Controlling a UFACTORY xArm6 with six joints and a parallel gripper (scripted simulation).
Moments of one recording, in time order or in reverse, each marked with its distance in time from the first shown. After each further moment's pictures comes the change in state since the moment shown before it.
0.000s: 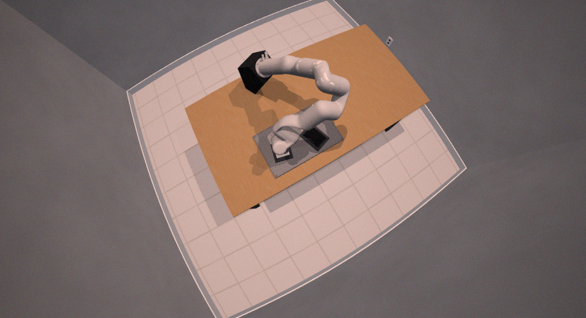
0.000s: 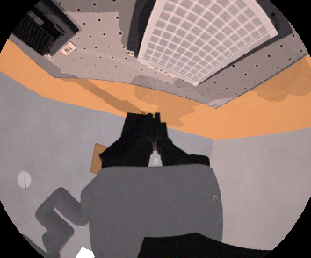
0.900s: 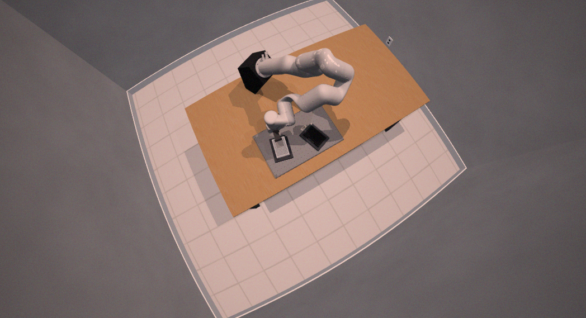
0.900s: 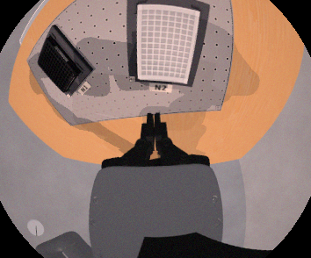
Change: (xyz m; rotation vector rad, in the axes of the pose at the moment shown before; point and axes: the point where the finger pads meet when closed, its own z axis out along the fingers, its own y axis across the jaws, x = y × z) arm -0.005 -0.017 -0.007 -0.109 0.550 0.296
